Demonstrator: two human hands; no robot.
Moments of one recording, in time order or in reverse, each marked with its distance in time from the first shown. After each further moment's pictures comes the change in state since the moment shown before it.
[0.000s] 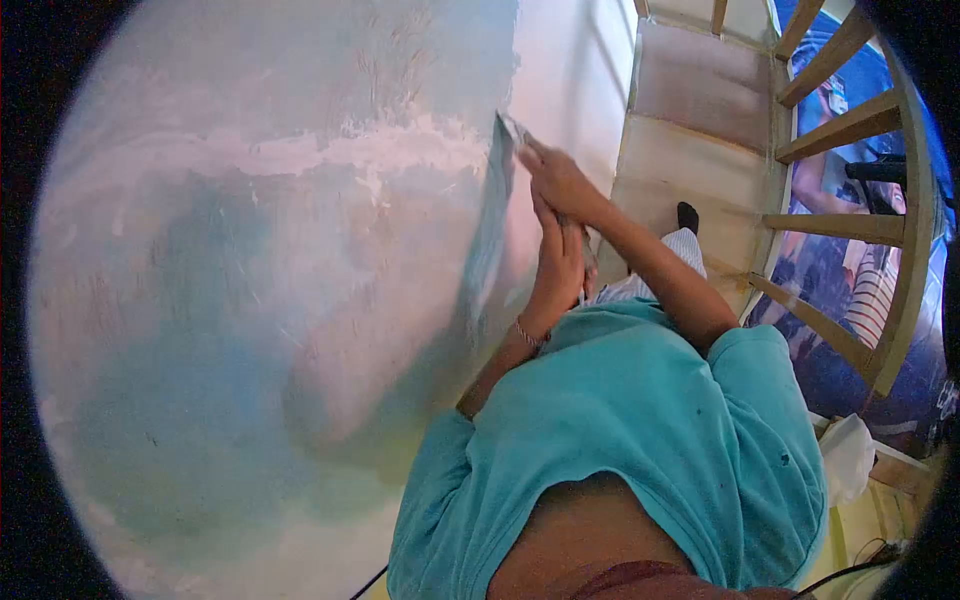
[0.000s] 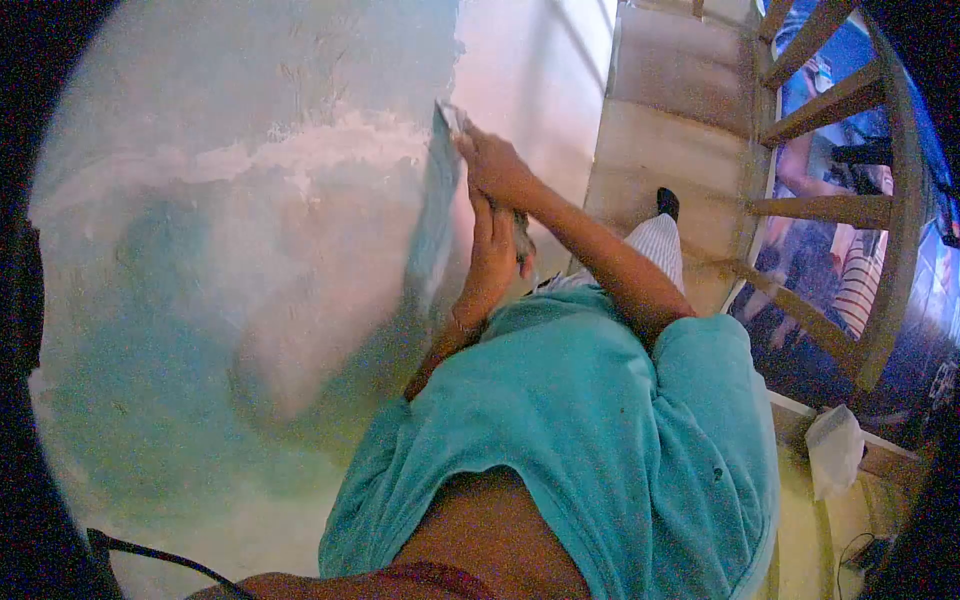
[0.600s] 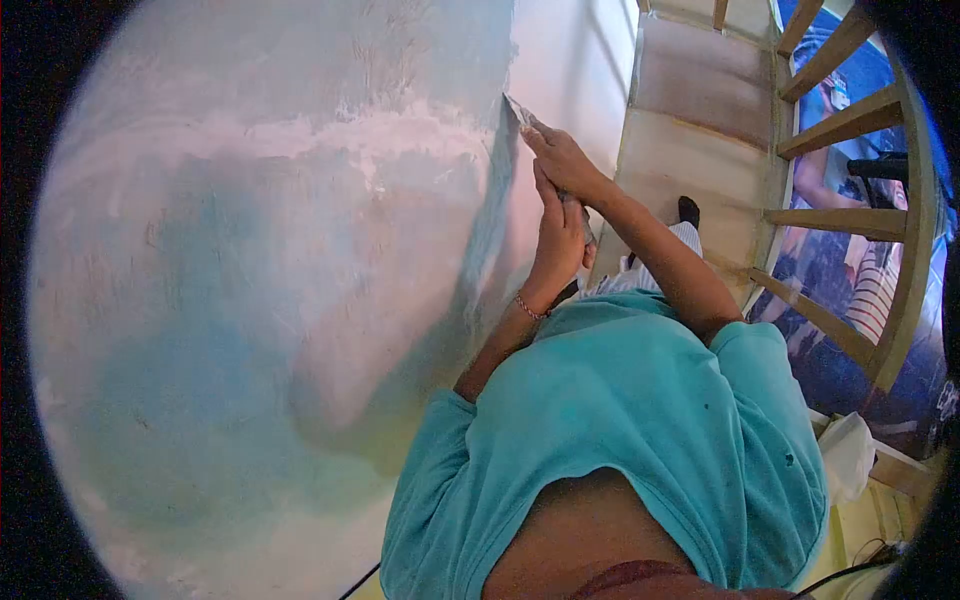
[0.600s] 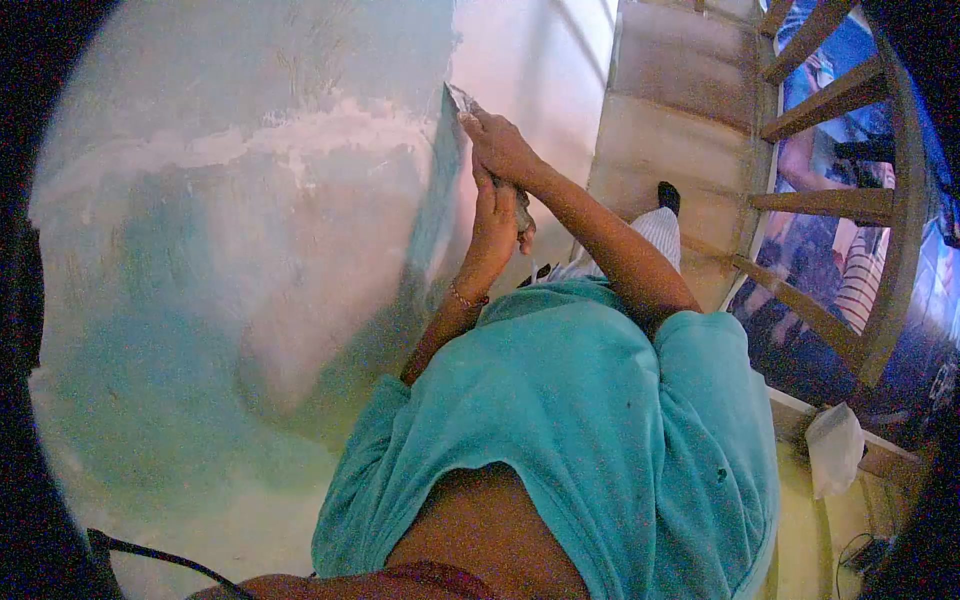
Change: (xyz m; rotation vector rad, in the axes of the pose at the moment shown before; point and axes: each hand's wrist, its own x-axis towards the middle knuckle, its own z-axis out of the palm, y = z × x) left_hand 0.029 -0.008 -0.002 -0.119 -0.051 0.004; right_hand 0.016 0.008 -0.004 0.117 -0.016 0.077
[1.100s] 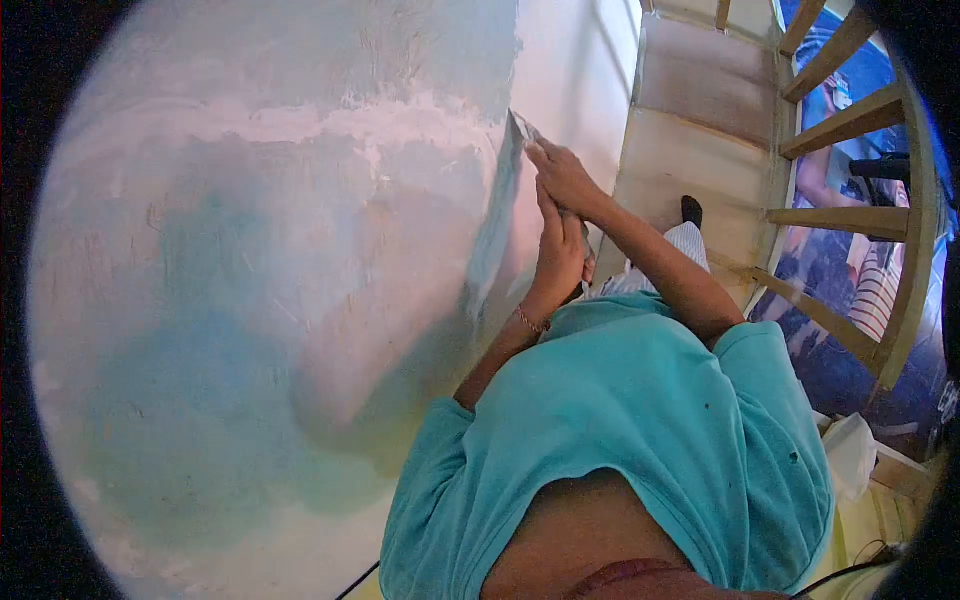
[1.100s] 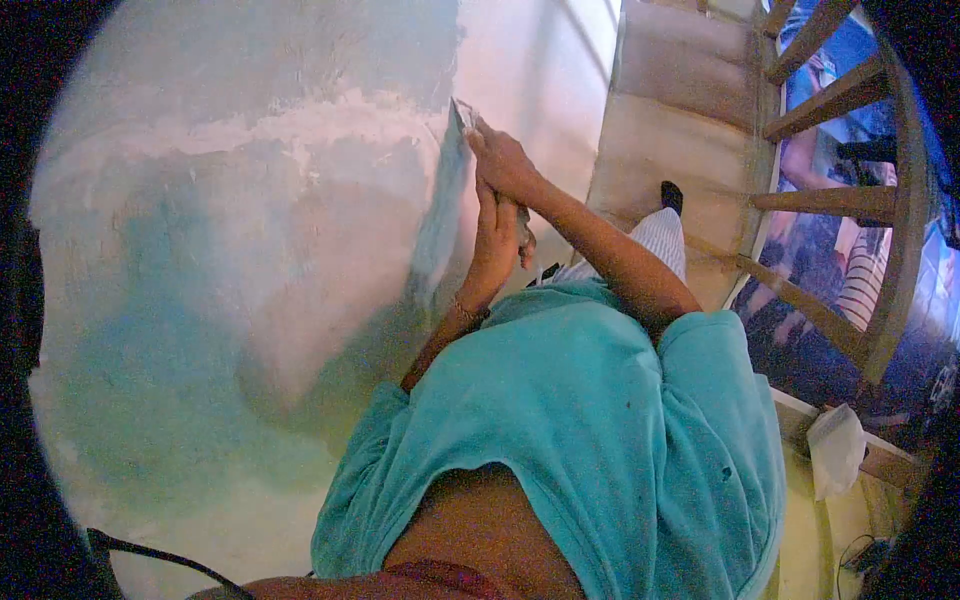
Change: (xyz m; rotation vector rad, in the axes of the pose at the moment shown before) left_hand -0.032 -0.003 -0.001 0.134 -0.016 -0.041; right_hand -0.018 0.038 0.027 -0.179 0.128 -0.193
